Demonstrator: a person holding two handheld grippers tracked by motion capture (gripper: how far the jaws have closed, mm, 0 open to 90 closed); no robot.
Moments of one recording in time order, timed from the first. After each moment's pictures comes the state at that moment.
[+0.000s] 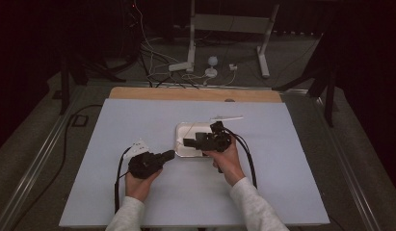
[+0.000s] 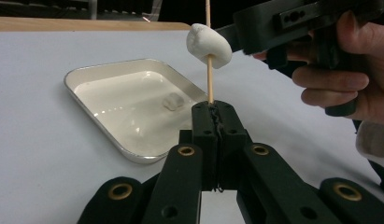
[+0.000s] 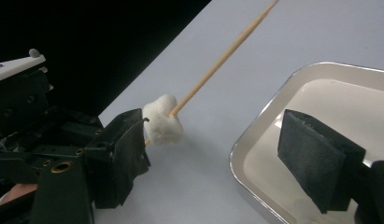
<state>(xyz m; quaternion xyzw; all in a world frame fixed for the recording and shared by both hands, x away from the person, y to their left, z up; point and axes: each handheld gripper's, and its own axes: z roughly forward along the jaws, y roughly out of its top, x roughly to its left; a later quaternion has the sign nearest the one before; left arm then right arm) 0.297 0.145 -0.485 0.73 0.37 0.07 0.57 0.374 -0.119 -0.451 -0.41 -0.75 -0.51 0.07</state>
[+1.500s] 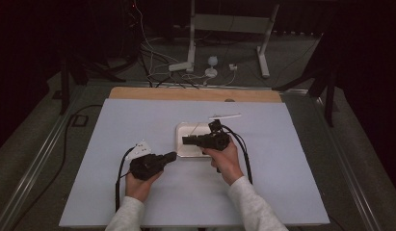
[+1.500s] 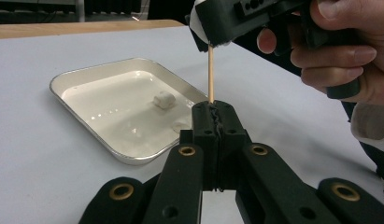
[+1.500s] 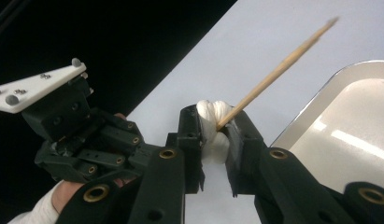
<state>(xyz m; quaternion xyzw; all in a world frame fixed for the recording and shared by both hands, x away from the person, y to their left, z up) 0.296 0.144 -0.487 0.75 0.34 0.08 0.57 0.375 -0.116 -0.444 -0.39 -0.74 -0.53 0.12</state>
